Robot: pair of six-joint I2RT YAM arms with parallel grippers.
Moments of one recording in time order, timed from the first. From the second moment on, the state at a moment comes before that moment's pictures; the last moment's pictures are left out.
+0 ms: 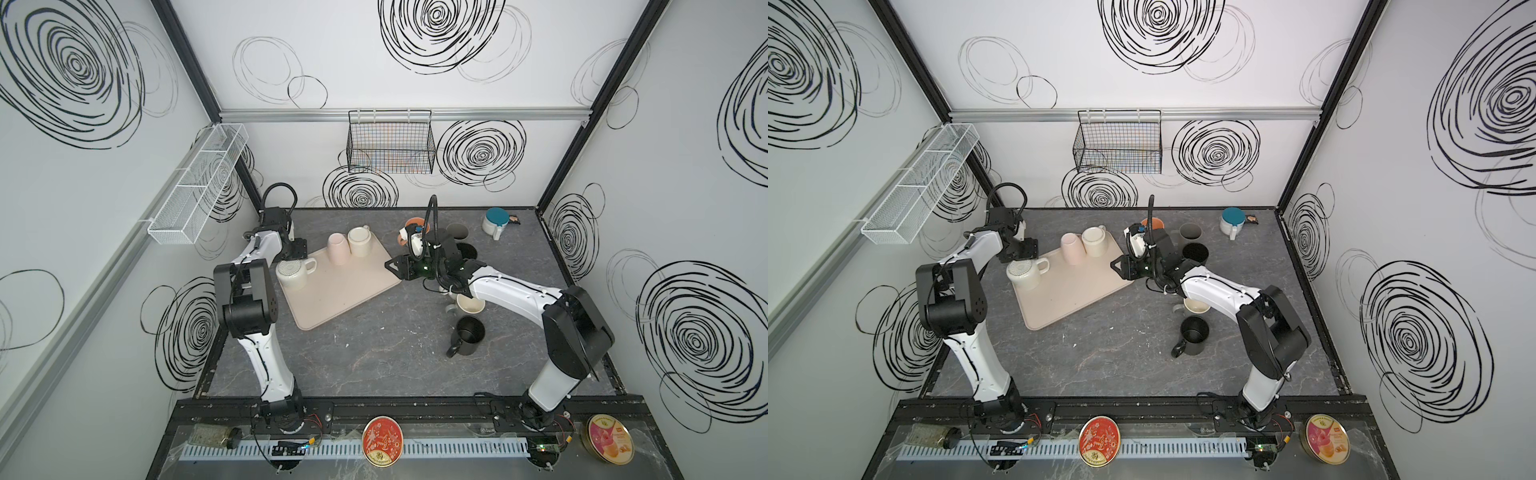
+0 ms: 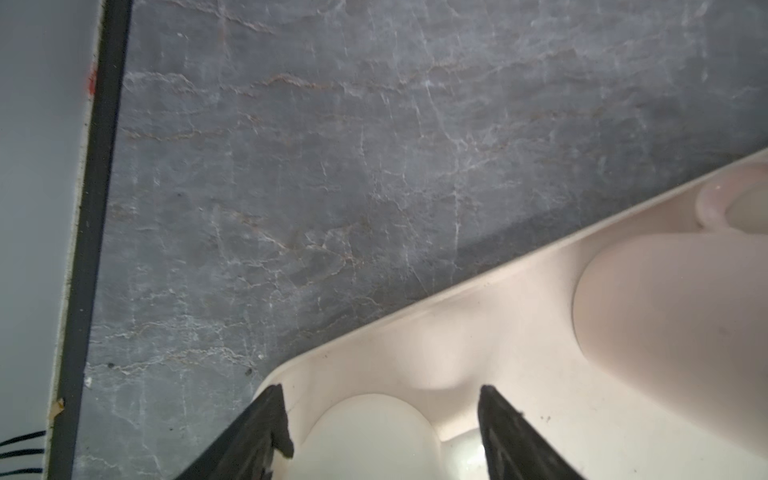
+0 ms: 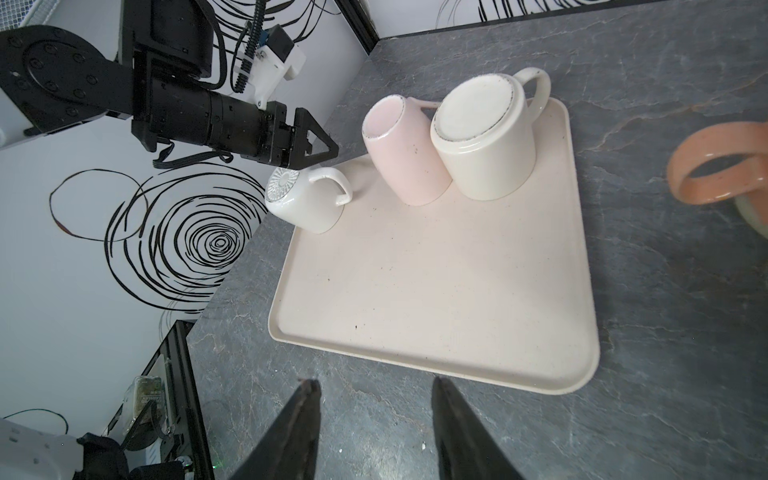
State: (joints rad) left arm 0.19 1.98 1.49 -0.62 0.05 0.01; right arm 0.69 1.71 1.16 0.04 -0.39 0.46
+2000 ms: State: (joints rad) left arm 0.30 1.24 0.82 -0.30 0.55 -0.22; right arm 0.95 2.37 2.04 -0.62 -0.29 -0.26
